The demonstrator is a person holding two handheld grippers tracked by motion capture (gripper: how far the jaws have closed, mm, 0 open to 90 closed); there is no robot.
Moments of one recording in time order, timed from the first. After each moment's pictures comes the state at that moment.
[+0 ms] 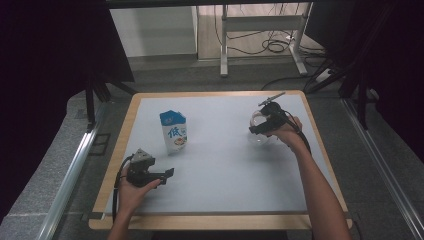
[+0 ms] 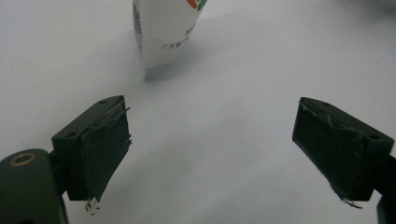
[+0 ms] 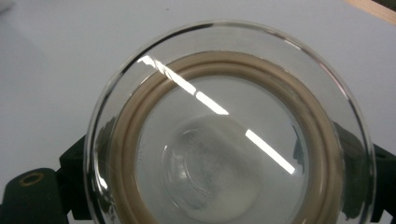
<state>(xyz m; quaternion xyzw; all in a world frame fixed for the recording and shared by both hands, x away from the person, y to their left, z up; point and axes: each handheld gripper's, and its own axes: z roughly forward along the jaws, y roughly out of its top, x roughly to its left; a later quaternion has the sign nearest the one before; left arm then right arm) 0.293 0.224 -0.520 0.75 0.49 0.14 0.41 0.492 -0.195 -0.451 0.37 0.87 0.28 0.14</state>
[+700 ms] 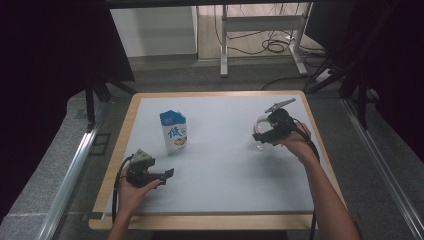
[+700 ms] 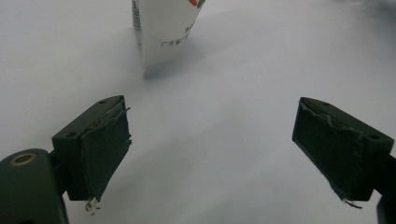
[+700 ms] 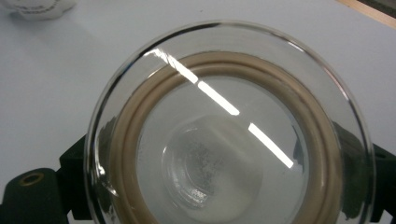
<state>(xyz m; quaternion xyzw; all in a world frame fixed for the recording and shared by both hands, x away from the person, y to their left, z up) 0.292 0.224 -0.521 0.75 0.50 0.14 0.41 0.441 -0.208 -0.431 0.35 0.87 0.31 0.14</state>
